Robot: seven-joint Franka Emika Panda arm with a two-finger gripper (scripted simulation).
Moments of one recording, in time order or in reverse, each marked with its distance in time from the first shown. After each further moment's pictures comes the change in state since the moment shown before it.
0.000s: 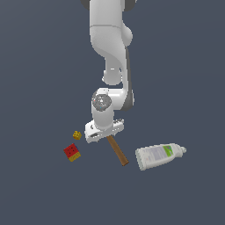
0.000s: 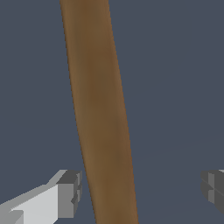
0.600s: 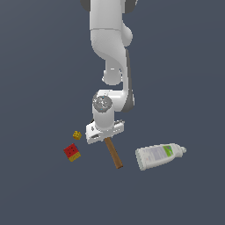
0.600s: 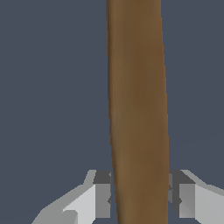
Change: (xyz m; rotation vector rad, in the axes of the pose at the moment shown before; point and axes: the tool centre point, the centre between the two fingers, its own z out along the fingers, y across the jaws) arm 0.003 -0.002 0.008 0.000 0.004 -0.006
